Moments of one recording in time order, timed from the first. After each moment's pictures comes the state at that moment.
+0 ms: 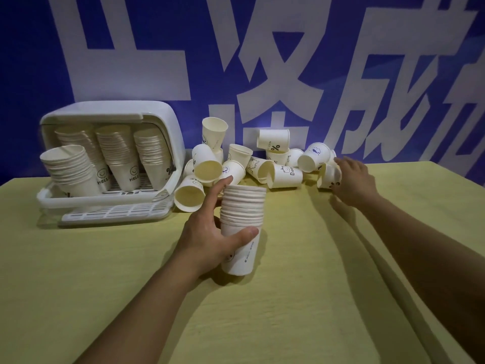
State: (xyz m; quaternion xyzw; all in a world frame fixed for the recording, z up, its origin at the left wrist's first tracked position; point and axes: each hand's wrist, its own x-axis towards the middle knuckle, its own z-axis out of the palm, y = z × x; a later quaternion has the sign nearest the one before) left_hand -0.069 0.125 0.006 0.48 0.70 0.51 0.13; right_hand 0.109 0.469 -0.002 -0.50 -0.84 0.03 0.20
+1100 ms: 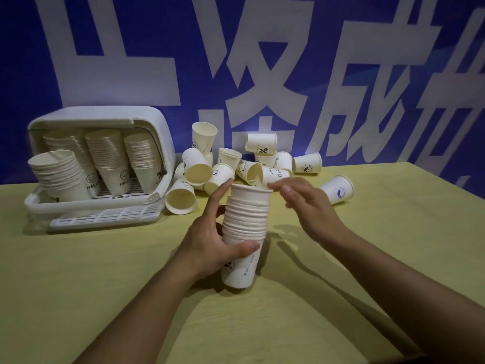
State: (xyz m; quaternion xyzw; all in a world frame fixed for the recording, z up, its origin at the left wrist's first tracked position) left_hand -0.052 0.121 0.012 0.52 0.68 0.49 0.18; right_hand 0.107 0.286 0.027 -0.21 -0.81 0.40 0.38
